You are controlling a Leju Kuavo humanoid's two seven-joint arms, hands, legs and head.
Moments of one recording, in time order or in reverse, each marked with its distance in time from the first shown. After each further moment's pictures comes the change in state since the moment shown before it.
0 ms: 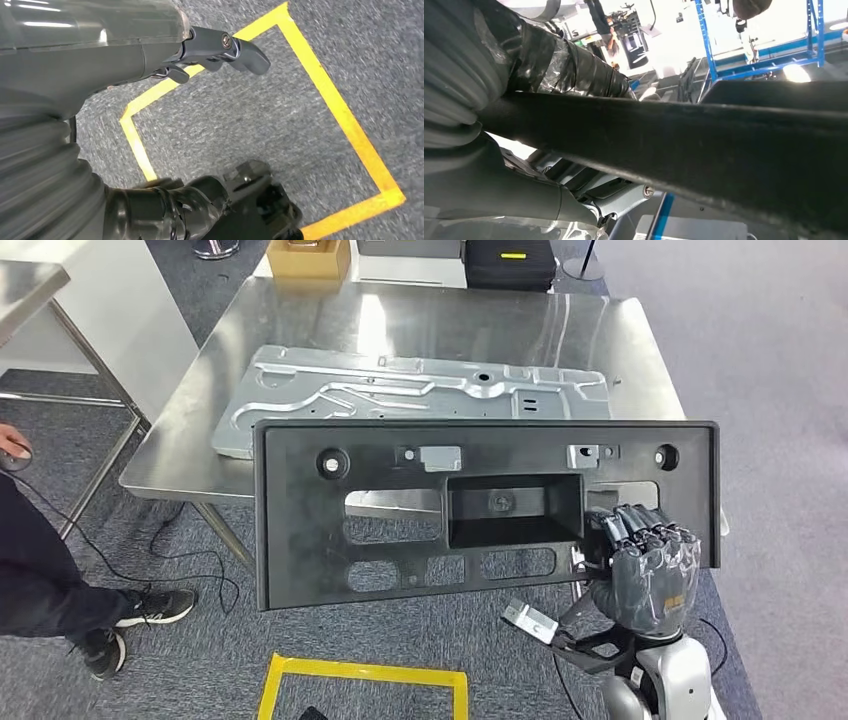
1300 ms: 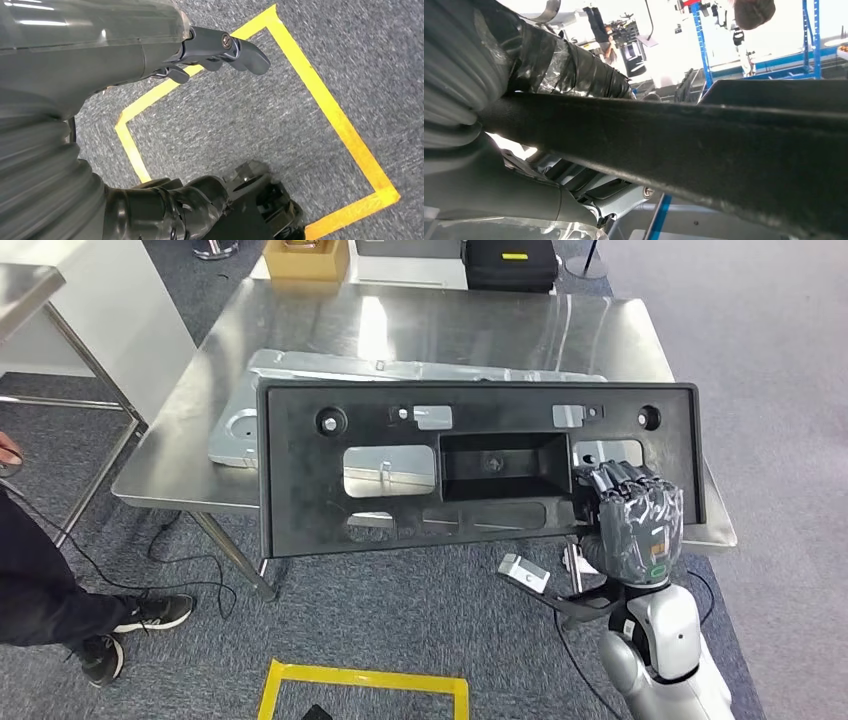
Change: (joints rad) left arm -0.011 -0.002 0.000 0.000 -0.040 -0.013 0.016; right arm -0.168 -0.004 0.036 0.109 -0.037 0.078 0.024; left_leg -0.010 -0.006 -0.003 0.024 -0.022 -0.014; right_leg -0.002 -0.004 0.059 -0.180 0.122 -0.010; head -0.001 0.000
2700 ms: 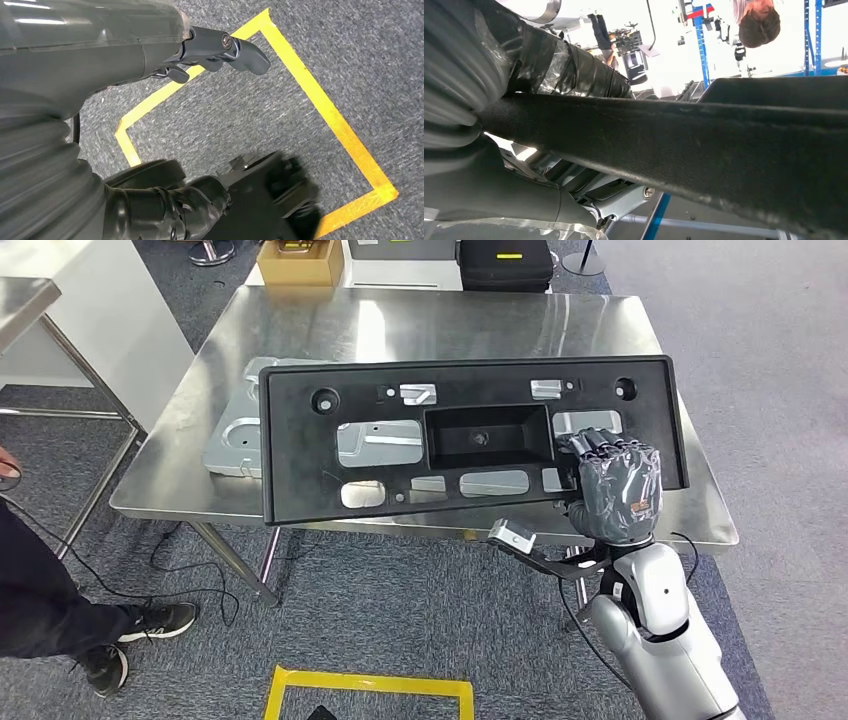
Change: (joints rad) left arm -0.010 -0.003 0.000 0.000 -0.029 -0.009 0.011; right arm -0.142 0.008 0.046 0.116 -0.011 0.070 0.020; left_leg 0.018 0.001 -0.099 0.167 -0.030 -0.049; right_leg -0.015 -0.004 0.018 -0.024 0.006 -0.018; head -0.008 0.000
